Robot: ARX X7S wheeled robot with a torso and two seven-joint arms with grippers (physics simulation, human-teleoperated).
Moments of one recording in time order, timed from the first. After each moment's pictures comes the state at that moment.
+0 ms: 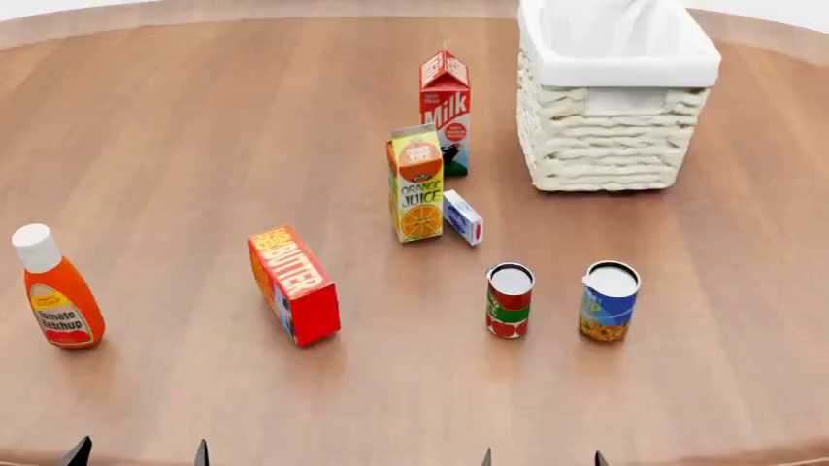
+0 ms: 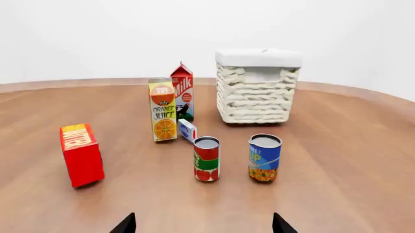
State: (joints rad) left arm 0.00 0.00 0.00 0.00 0.00 0.00 0.00; right arm 0.00 0.00 0.00 0.00 0.00 0.00 0.00
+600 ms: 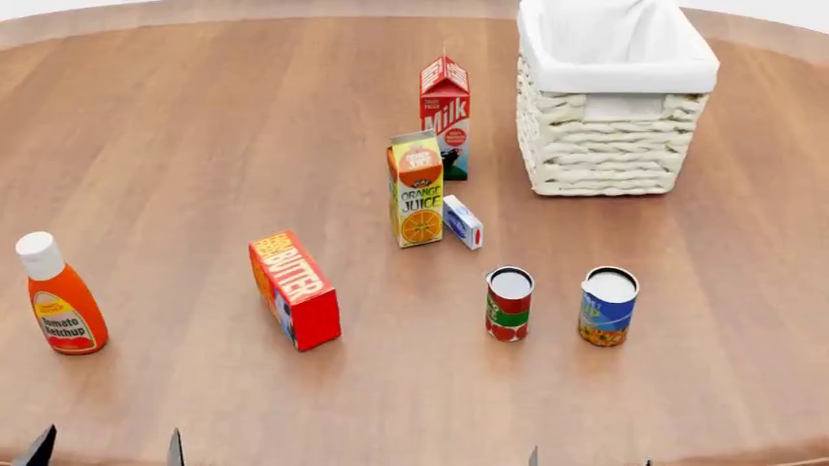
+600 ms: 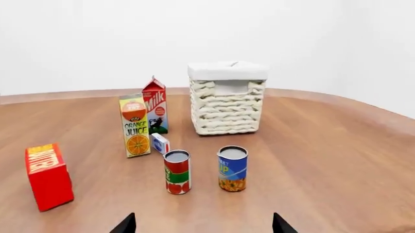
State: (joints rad) left arm 0.01 -0.06 0.05 0.08 0.03 -0.03 -0.11; right arm -0.04 0.06 0.00 -0.07 0.07 0.00 0.10
